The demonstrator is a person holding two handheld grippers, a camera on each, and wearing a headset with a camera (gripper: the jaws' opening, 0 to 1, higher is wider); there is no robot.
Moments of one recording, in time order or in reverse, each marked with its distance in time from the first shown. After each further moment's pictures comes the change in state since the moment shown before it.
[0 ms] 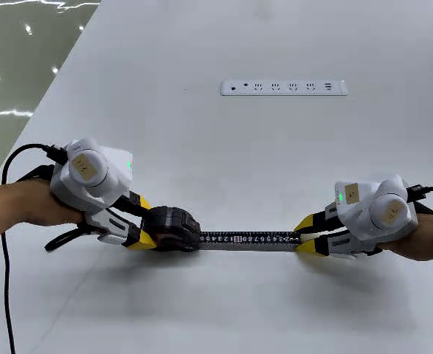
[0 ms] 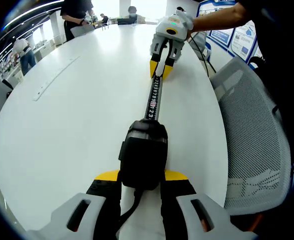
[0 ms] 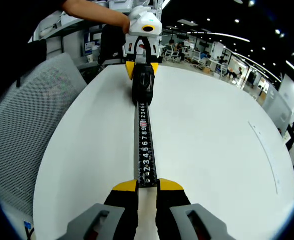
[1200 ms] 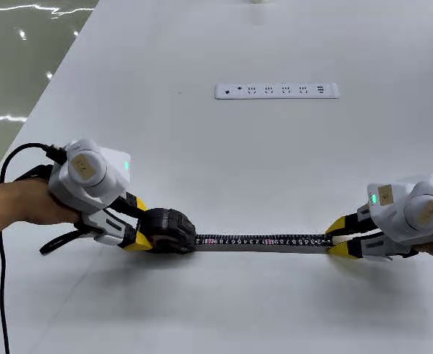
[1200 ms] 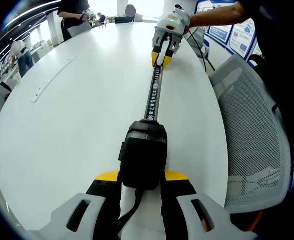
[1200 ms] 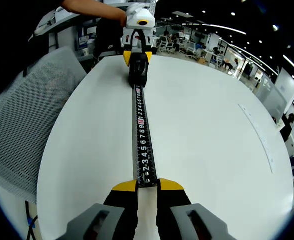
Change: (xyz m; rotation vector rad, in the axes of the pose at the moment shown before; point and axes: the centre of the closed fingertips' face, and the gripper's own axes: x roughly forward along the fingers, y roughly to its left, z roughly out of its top) left arm 0.002 -0.001 0.003 0.022 0.019 -0.009; right arm -0.038 0.000 -0.045 0.034 0.084 -0.031
